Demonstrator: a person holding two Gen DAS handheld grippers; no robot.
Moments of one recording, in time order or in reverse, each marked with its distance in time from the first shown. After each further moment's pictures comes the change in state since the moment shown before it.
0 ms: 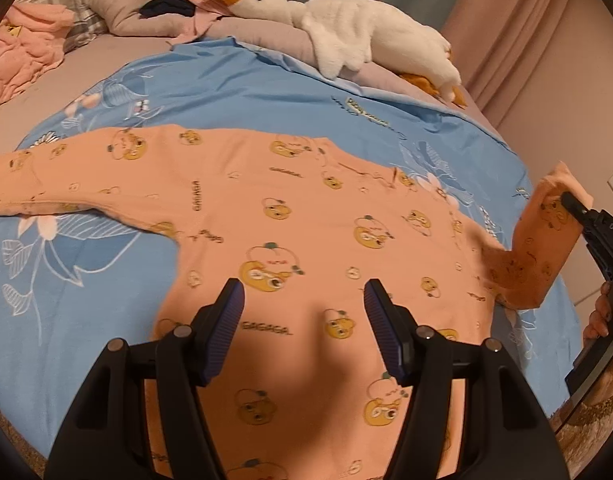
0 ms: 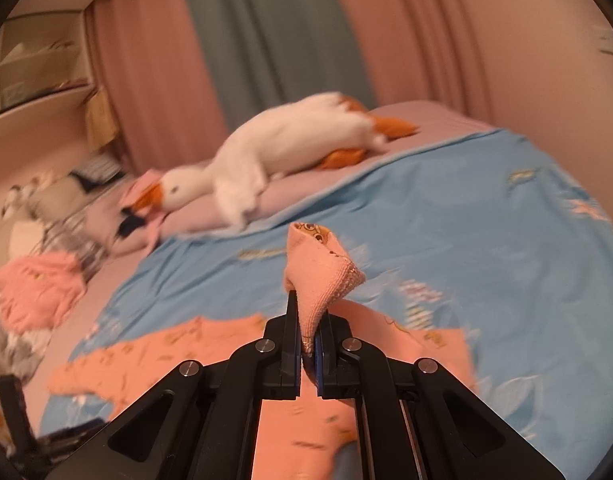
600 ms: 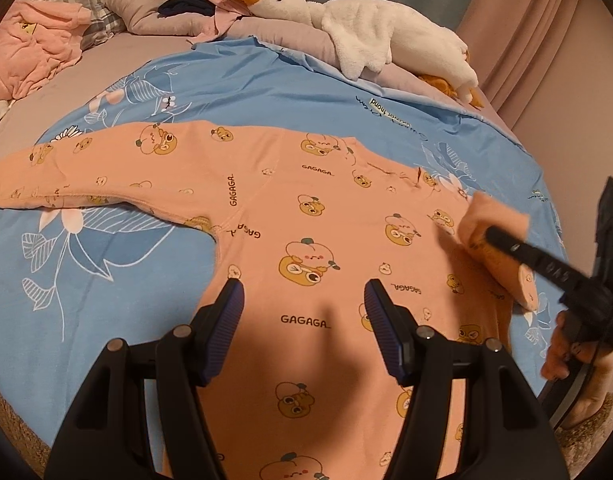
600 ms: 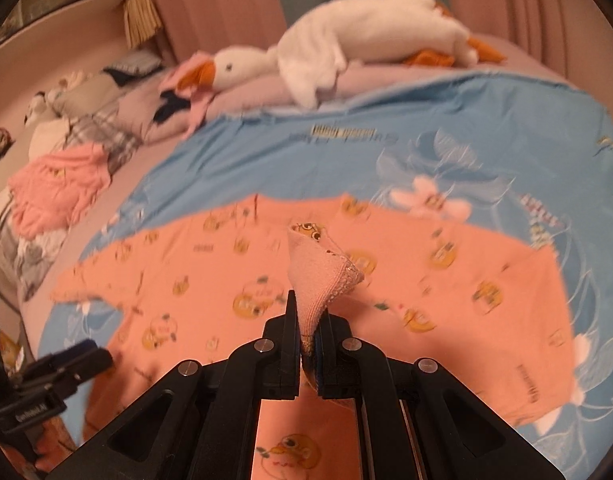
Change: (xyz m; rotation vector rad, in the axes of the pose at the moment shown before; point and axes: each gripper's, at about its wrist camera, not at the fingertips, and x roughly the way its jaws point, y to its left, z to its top) left arm -0.005 0.015 -0.003 -0.009 0.001 0.054; right arm 0.071 0.072 -0.062 -0.143 0.339 0.113
